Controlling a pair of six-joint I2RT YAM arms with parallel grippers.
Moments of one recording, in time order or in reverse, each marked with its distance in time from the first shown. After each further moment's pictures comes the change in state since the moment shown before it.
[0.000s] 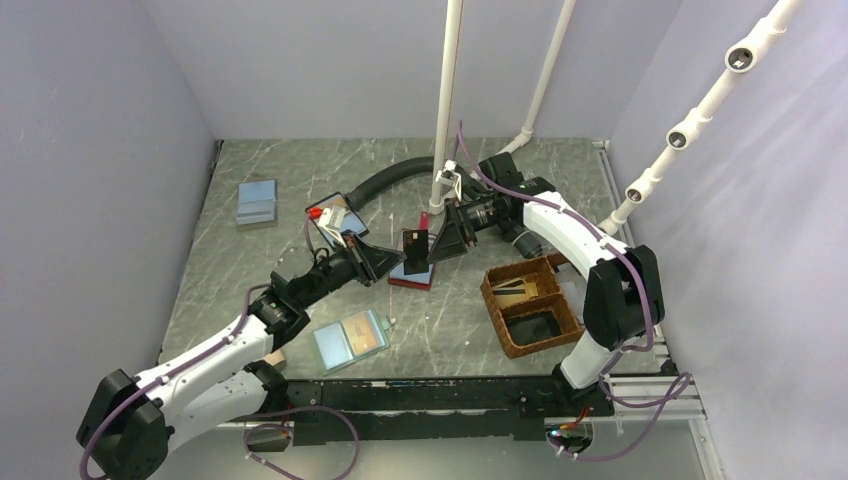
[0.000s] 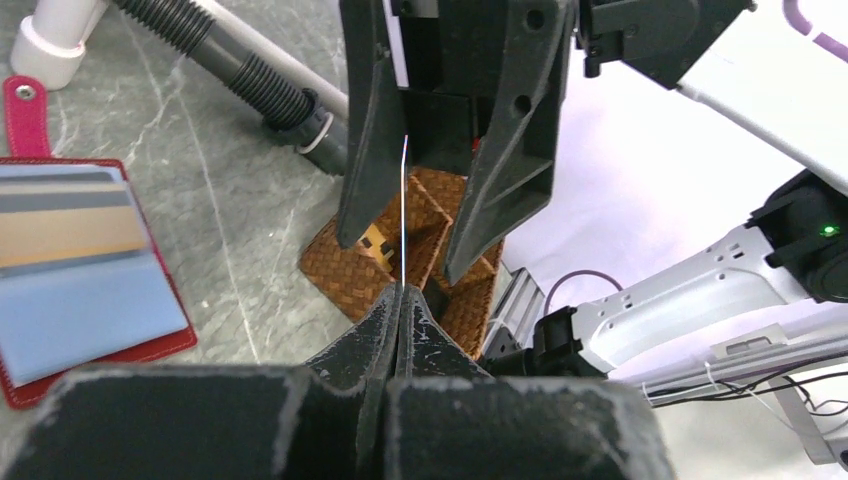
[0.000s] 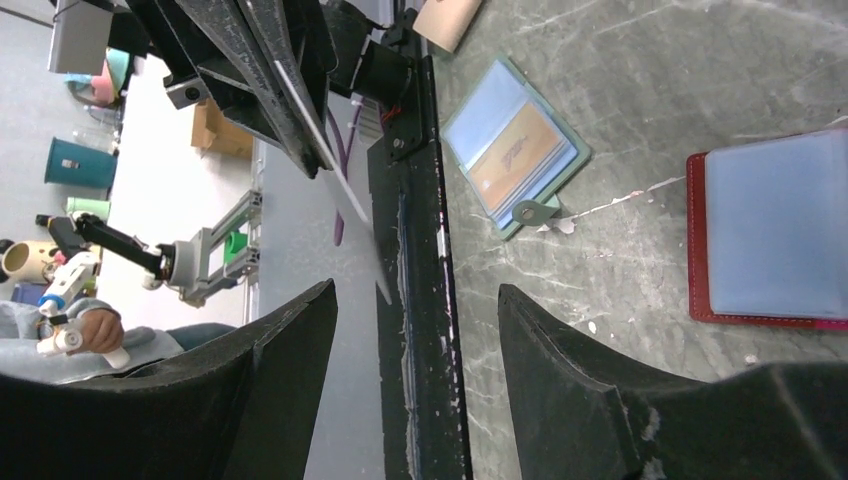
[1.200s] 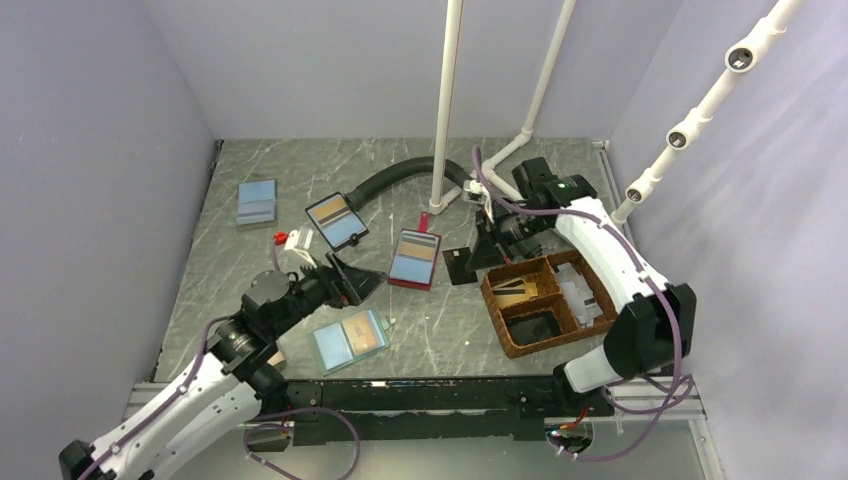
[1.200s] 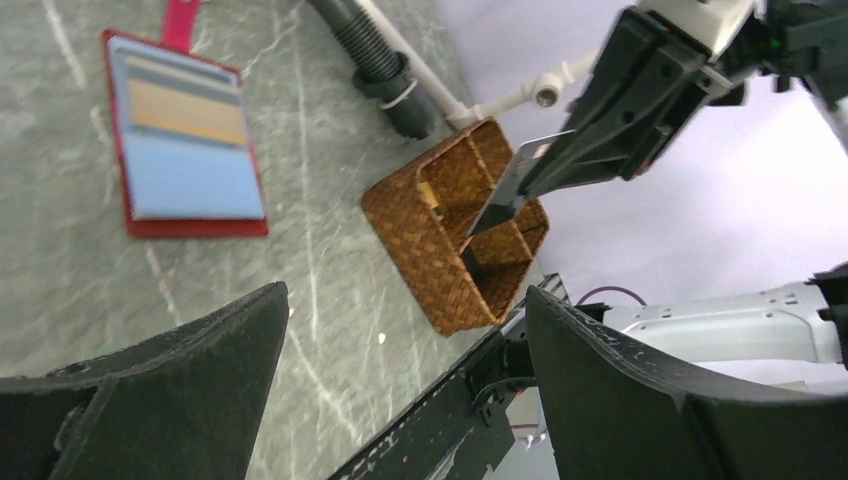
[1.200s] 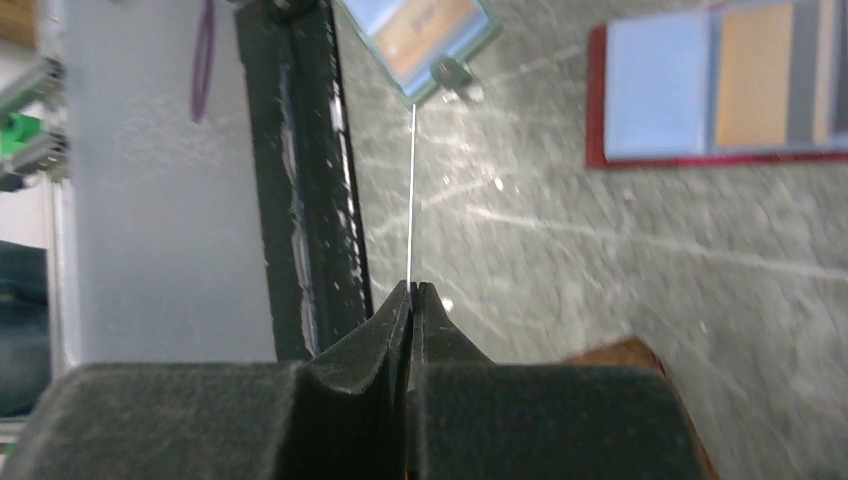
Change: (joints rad) left arm -0.022 -0.340 -0.003 -0.459 -0.171 -0.064; right arm -0.081 -0.161 0.030 -0.441 0.205 -0.547
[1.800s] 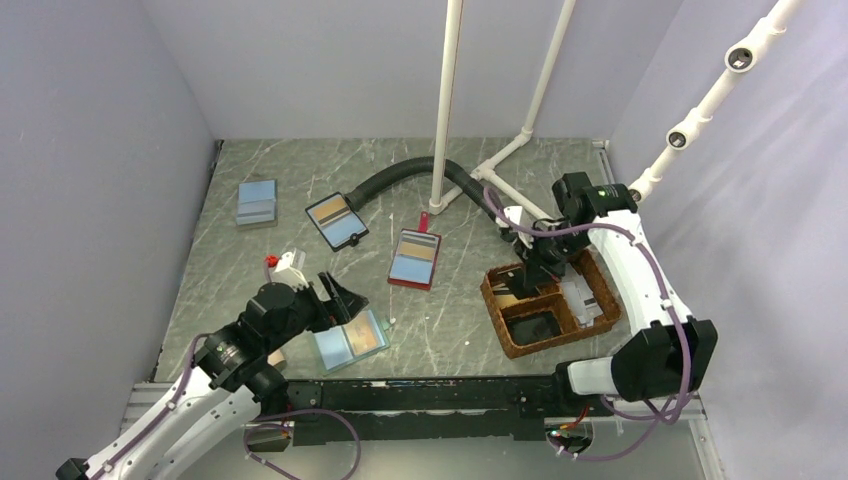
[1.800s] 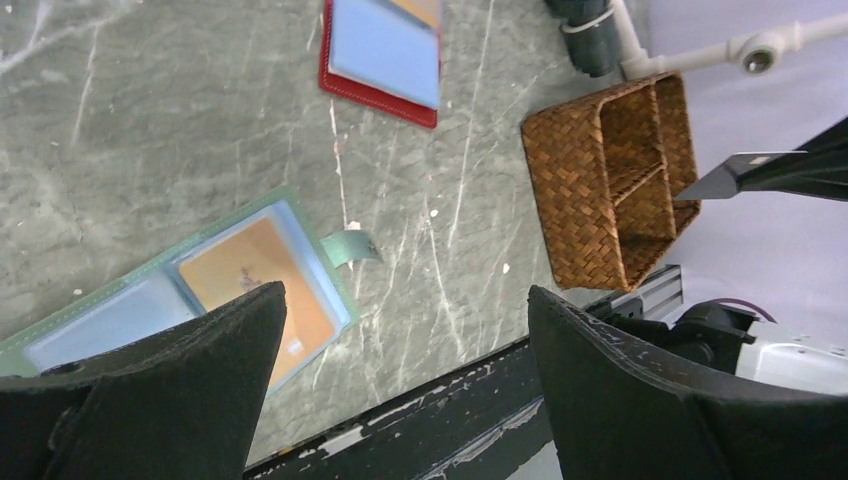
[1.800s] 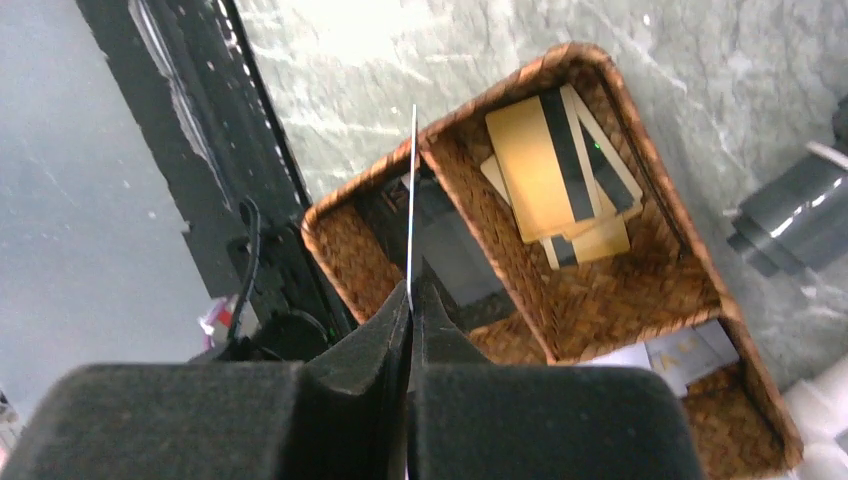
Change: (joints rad) left arm 0.000 -0.169 -0.012 -0.496 -0.148 -0.048; right arm -0.199 -0.147 -0.051 -0.327 0.421 -0.353
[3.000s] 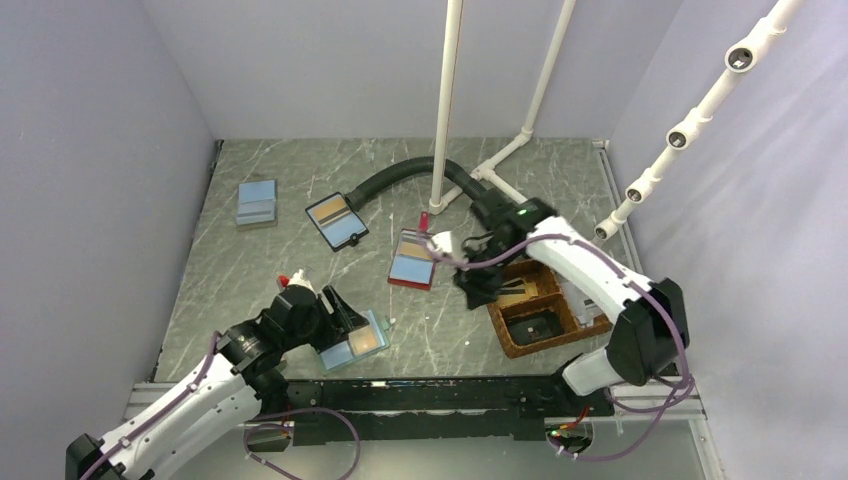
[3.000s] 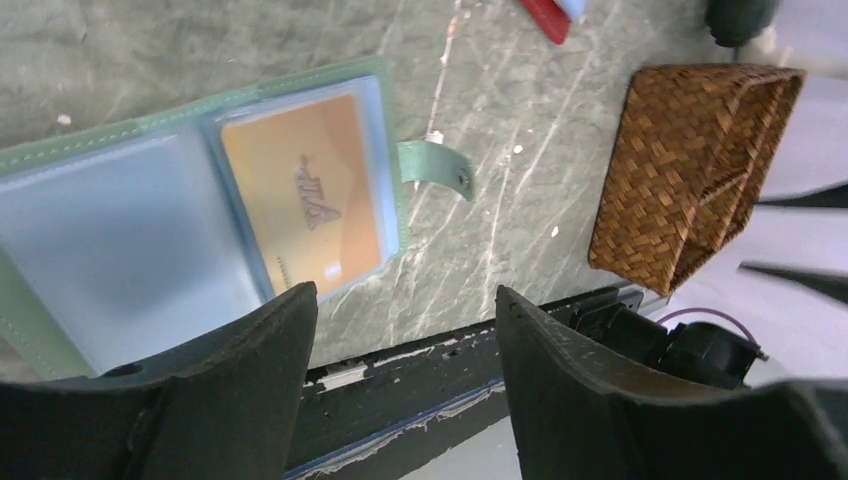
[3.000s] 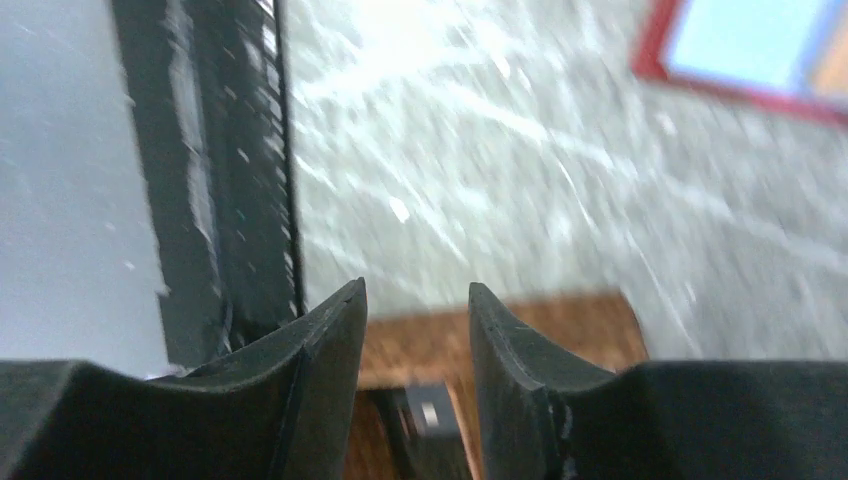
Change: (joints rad) left arm 0.000 0.115 -0.090 -0.061 0.080 -0.249; right arm 0.365 0.092 -0.060 0.251 0.025 0.097
